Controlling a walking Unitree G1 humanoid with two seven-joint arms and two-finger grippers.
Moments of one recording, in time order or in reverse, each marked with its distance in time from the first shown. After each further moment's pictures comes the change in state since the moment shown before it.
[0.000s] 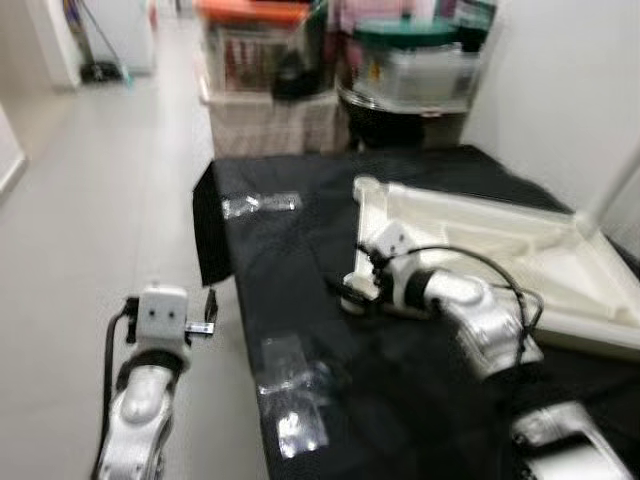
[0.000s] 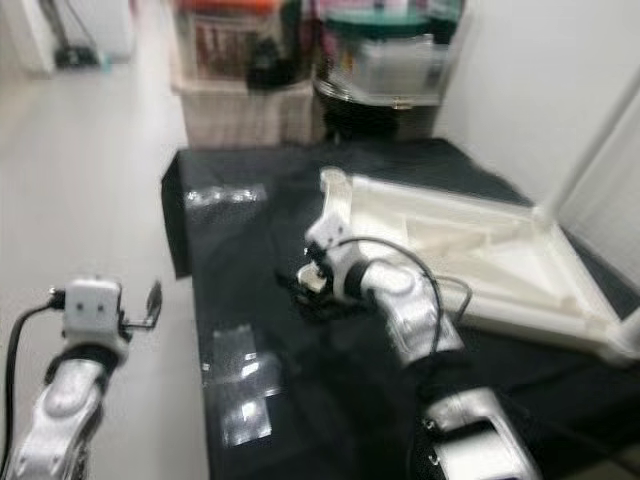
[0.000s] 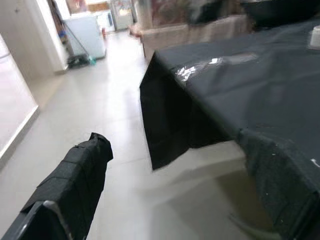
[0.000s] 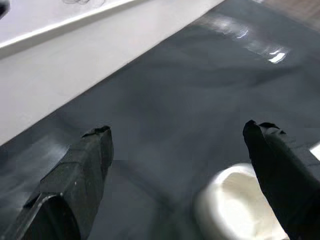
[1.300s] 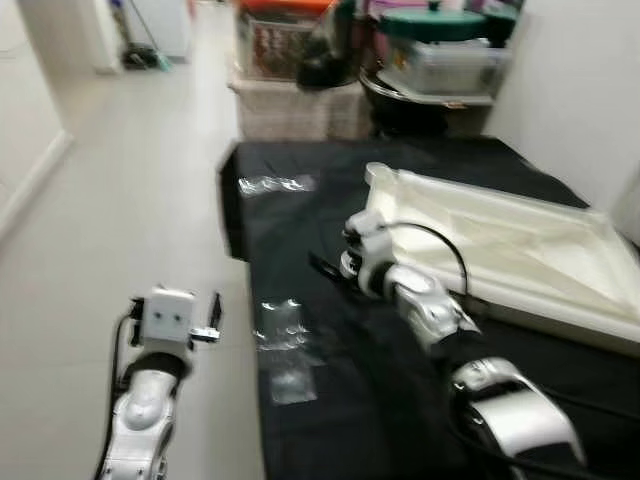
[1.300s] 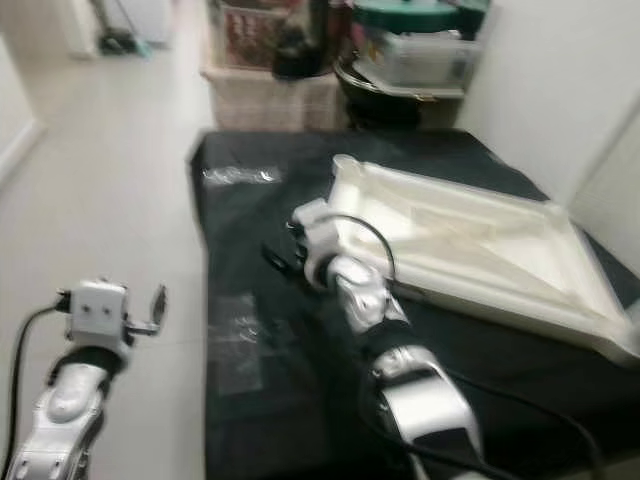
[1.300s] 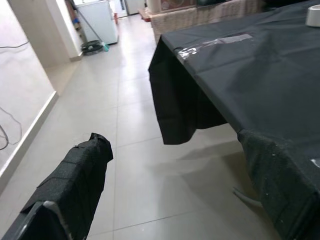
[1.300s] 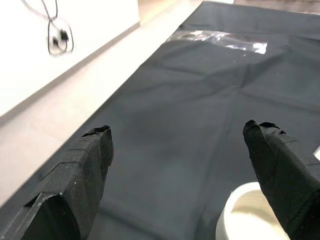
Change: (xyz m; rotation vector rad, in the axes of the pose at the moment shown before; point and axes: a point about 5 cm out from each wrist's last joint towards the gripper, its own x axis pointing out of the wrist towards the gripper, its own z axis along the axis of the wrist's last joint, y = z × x) left arm 0.002 -0.019 0.005 -0.010 -0.020 -0.067; right arm 0.020 -0.031 0.007 0.227 -0.130 -0.313
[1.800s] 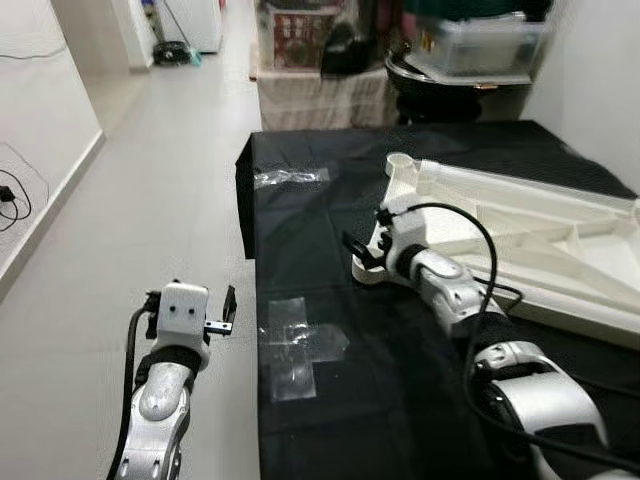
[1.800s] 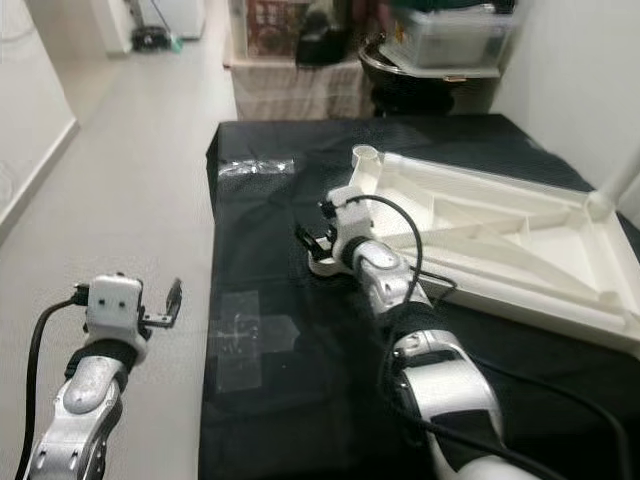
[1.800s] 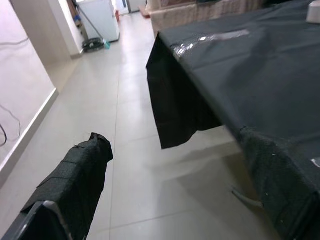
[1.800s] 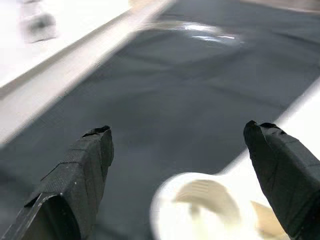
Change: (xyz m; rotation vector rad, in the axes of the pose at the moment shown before) left arm -0.004 0.002 -0.005 0.002 0.021 0.007; right arm -0.004 -0.012 0.004 -0.062 0.052 0.022
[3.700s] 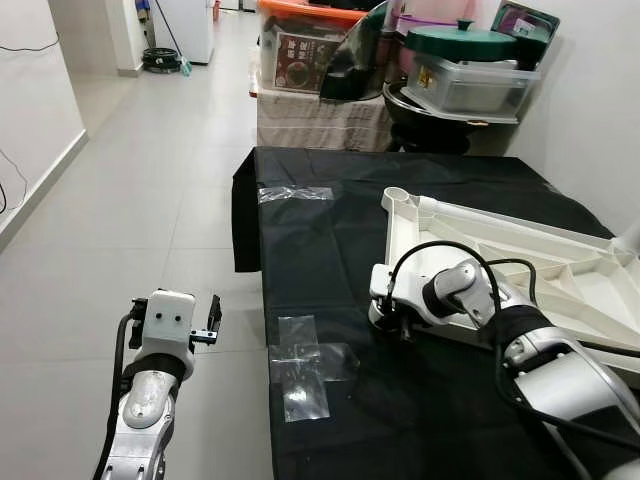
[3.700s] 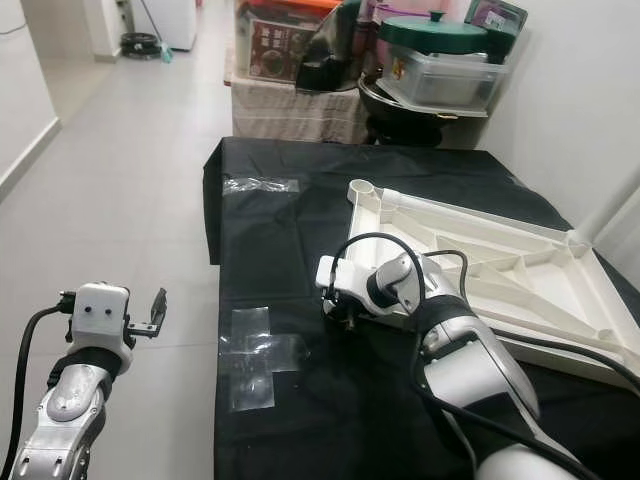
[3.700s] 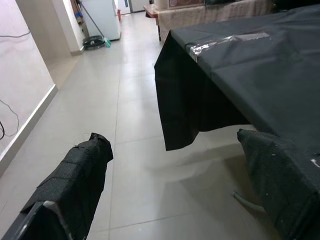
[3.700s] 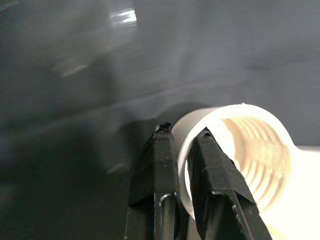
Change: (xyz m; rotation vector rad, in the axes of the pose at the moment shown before) left arm 0.005 -0.004 -0.002 0.004 0.009 -0.006; right arm -0.058 -0.034 -0.039 -0.688 0.588 0.671
